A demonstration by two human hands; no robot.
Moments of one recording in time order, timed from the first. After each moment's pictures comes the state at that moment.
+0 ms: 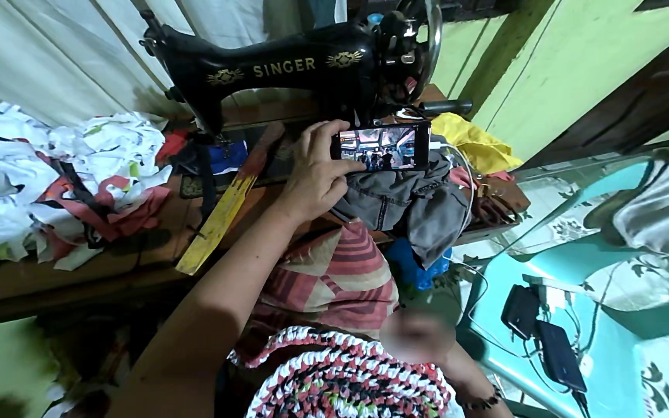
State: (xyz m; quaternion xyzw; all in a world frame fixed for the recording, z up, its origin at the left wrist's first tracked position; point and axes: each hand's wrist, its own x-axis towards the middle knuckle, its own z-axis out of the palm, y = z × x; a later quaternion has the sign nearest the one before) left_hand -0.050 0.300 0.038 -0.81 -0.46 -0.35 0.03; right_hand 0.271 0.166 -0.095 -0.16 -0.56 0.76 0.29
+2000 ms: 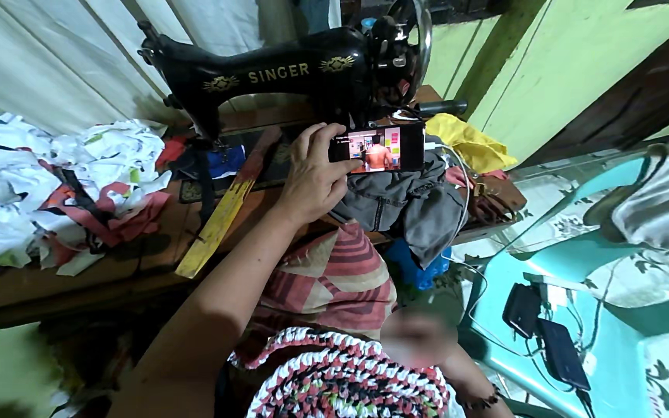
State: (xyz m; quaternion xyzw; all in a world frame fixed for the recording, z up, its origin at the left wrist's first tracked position) left_hand -0.045 0.302 0.035 -0.80 -0.48 -0.33 0.10; right_hand 0.271 0.166 -0.096 -0.16 -0.55 0.76 0.30
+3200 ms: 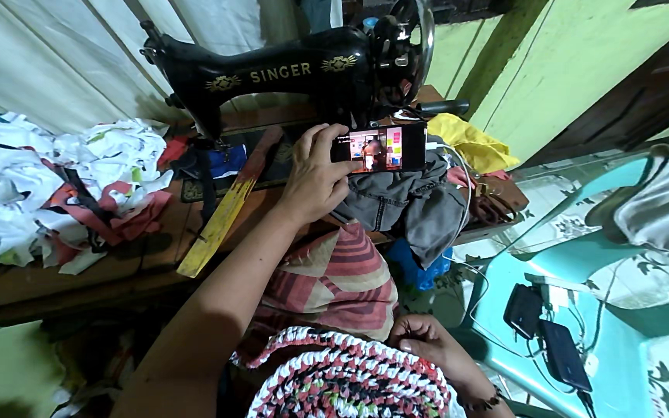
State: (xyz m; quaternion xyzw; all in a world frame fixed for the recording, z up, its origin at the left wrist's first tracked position) left_hand -0.046 0.303 0.035 -0.81 -0.48 -0.32 0.09; right_hand 0.271 0.166 -0.095 -0.17 -0.56 0.76 0.30
